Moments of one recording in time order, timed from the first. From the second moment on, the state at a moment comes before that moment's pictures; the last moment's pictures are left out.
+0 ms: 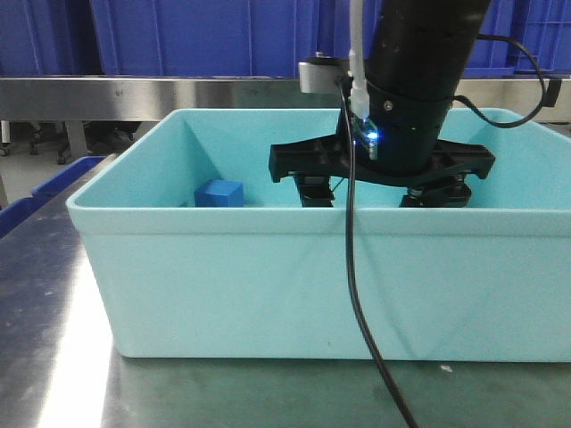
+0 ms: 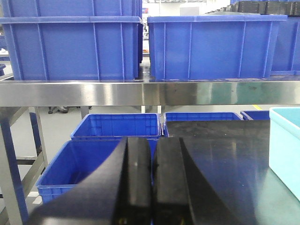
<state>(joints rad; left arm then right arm) -0.06 -0.01 0.01 -0.06 0.00 0.04 0.60 1.79 -1.23 -0.05 0.74 0.48</state>
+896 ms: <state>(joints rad) -0.06 -0.01 0.01 -0.06 0.00 0.04 0.59 1.21 -1.13 -0.31 0.77 0.48</state>
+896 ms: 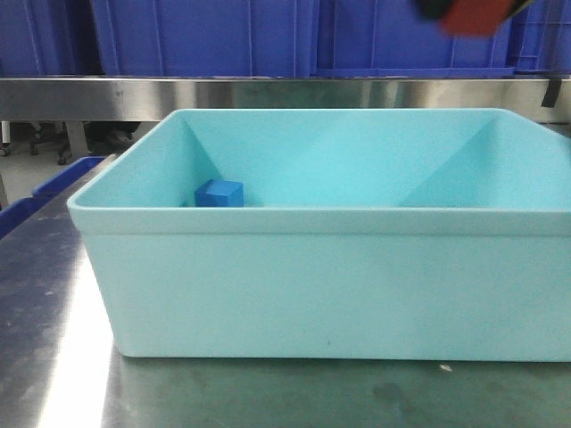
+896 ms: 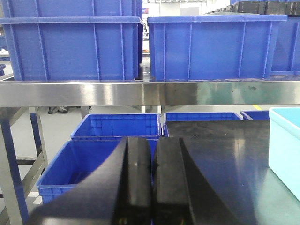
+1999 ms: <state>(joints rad) -0.06 -0.01 0.01 -0.06 0.00 0.04 0.42 0.21 -0.58 -0.45 0.75 0.49</state>
